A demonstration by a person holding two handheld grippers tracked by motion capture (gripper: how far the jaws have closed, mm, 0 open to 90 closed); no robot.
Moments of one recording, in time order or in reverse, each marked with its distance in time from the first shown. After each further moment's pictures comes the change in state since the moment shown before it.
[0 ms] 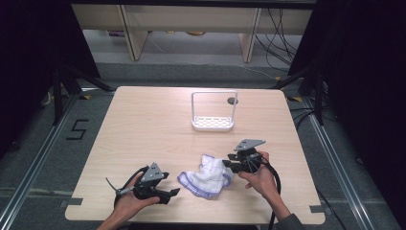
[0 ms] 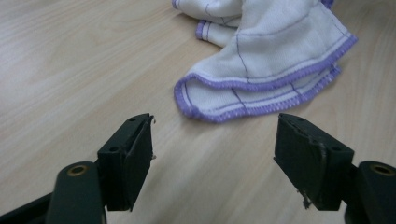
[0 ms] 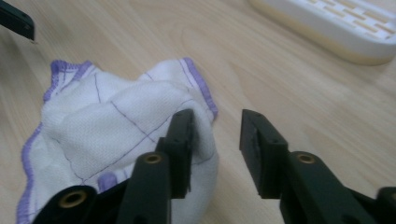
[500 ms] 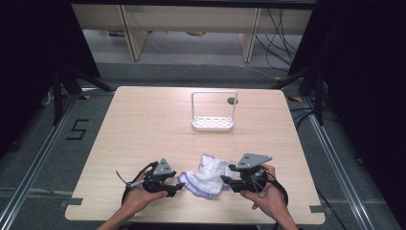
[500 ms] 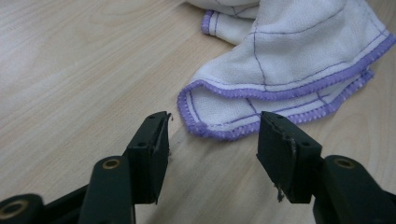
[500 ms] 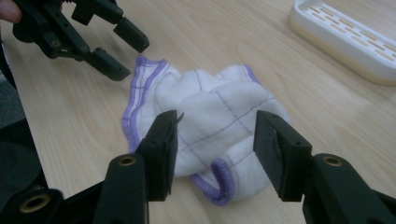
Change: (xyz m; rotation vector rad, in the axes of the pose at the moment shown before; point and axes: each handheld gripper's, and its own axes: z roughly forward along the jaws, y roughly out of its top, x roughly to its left) left arm 0.003 0.011 0.021 0.086 0.009 0.025; right arm 0.053 -0.007 -0.048 -0.035 0.022 -0.100
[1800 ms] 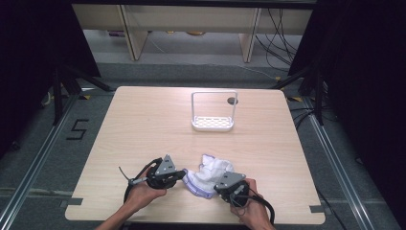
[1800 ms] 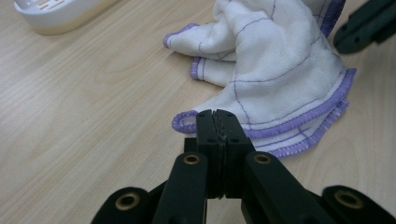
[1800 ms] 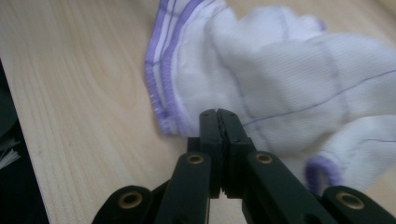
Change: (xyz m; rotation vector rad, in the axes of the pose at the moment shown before) left arm -0.005 0.019 -0.007 -0.084 0.002 0.124; right arm 0.037 -0.022 0.044 0.126 -0.048 -0.192
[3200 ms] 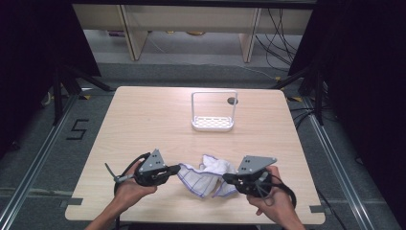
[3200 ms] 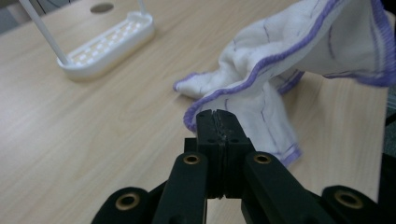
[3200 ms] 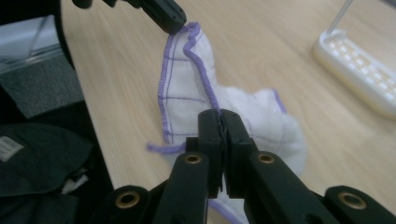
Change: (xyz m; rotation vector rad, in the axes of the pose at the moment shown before) left arm 0.003 0.025 -0.055 -0.126 -0.020 0.010; right arm -0.025 0.035 -0.093 -0.138 0.106 0.078
